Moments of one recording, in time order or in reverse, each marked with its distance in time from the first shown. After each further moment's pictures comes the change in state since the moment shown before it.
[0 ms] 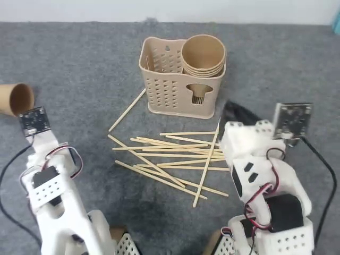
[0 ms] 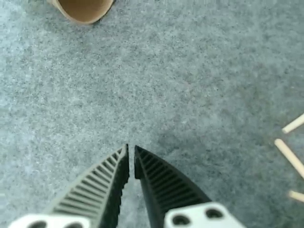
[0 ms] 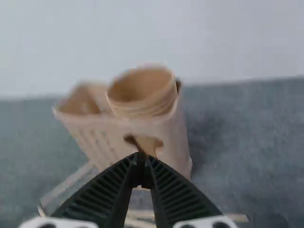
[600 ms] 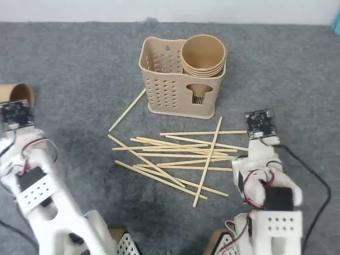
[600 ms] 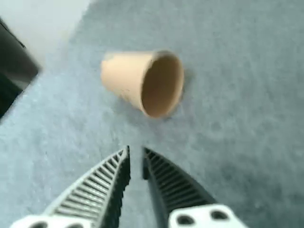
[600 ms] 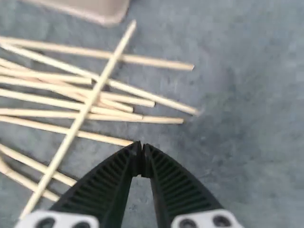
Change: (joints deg) left arm -6.7 0.1 -6.5 -14.9 -11.3; right arm 12.7 0.0 23.4 9.9 21.3
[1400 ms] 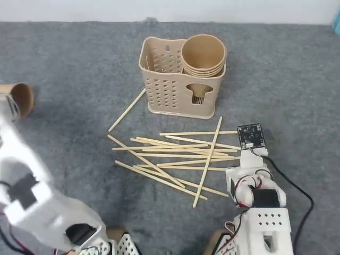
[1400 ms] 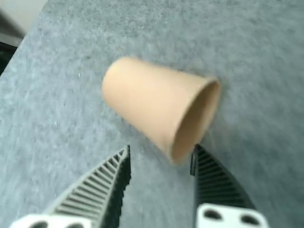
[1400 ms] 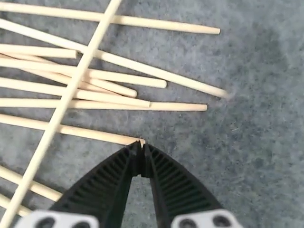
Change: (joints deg) left arm -2.7 58.9 -65.1 22.6 -0.1; right arm -1.1 -0.3 16.6 -14.3 -3.4
